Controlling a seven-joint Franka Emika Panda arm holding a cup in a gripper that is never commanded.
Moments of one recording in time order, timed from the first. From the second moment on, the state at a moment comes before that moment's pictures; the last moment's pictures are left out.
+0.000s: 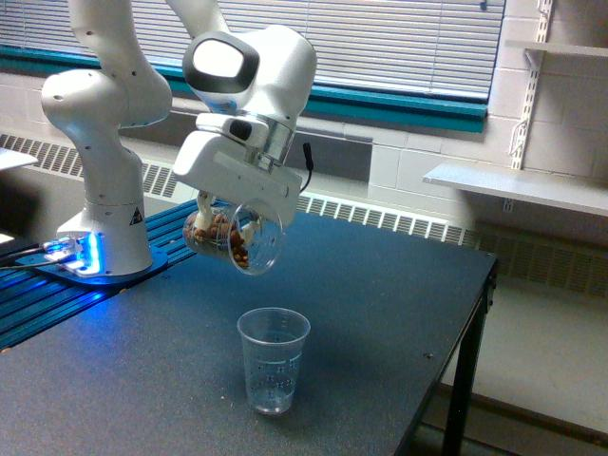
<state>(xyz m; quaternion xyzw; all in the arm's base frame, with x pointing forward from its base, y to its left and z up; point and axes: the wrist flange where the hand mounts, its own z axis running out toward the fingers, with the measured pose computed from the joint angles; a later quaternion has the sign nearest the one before) 0.417 -0.169 0.314 0.81 -0.53 0.10 0.22</state>
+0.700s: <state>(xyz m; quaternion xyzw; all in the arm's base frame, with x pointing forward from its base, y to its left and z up) 0.426 -0.175 0.298 0.79 -0.55 0.06 0.26</state>
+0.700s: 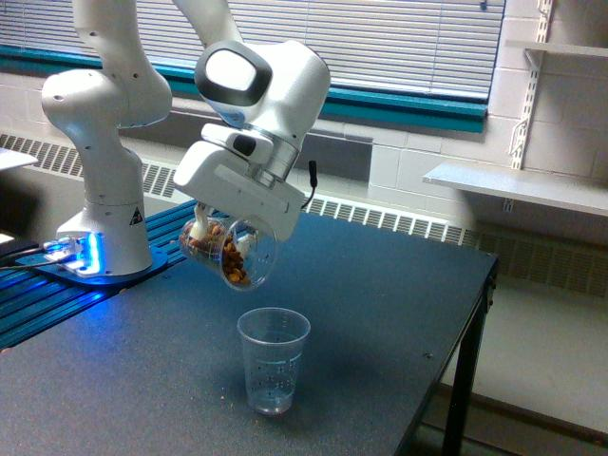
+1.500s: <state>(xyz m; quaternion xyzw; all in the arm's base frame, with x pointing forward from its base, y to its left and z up) 0.438 -0.164 0.289 0.79 -0.55 0.03 0.28</state>
